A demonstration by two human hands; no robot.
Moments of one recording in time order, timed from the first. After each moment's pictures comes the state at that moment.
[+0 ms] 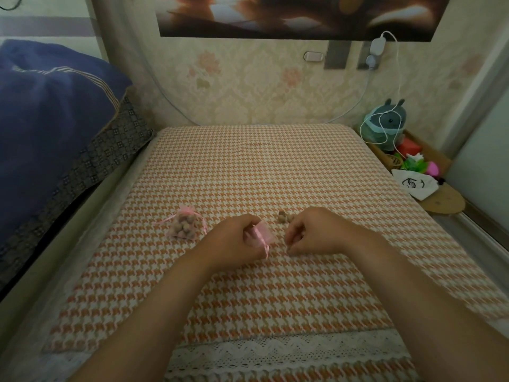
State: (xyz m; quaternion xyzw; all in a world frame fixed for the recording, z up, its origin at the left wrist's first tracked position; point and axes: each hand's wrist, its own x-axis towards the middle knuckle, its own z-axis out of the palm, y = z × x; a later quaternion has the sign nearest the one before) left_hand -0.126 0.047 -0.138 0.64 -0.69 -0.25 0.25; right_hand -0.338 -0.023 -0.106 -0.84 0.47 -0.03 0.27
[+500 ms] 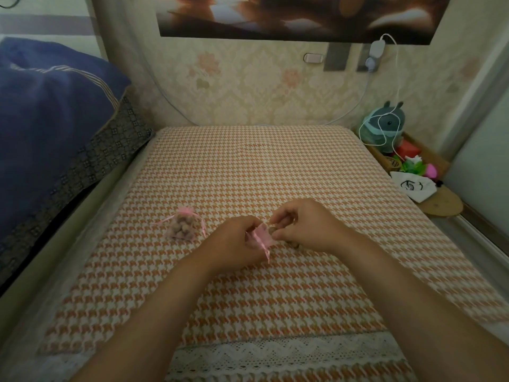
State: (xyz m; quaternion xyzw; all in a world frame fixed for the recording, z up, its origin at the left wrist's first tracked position) left_hand -0.130 0.044 -0.141 0.61 -0.70 -0.25 0.27; right_hand -0.324 -0.017 -0.105 -0.79 0.45 -0.20 0.36
